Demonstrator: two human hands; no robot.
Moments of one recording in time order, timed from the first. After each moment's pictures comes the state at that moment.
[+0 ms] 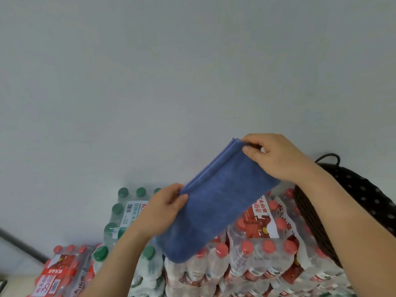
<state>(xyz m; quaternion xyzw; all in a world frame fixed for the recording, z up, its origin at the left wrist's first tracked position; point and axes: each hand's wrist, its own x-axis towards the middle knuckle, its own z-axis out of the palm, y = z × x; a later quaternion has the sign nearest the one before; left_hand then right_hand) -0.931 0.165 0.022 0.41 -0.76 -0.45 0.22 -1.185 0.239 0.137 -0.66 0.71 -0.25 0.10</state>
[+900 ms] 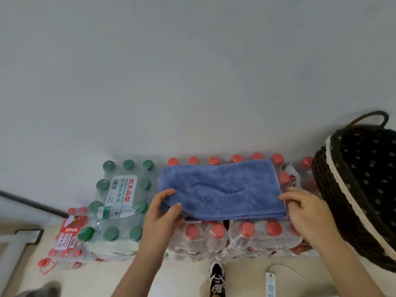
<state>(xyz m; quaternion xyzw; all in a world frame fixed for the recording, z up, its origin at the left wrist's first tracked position) -0.970 0.211 -0.074 0.56 -0.46 -0.58 0.36 -1.250 0.316 -0.067 -0.44 0.85 -0.24 0.15</state>
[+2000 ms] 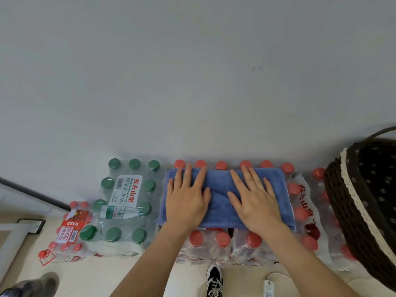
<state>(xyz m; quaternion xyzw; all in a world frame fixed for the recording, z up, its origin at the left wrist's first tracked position) -1.018 0.156 -0.107 0.53 -0.84 -0.11 0.07 -1.190 0.227 -0.104 -0.62 0.78 -0.03 0.10</state>
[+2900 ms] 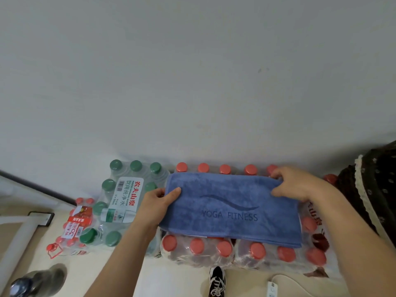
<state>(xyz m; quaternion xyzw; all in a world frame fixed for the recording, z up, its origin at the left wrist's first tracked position) -0.961 0.129 -0.094 0.65 -0.44 -0.58 0.22 -1.290 0.180 -0.054 -0.52 0.79 0.06 0.32</state>
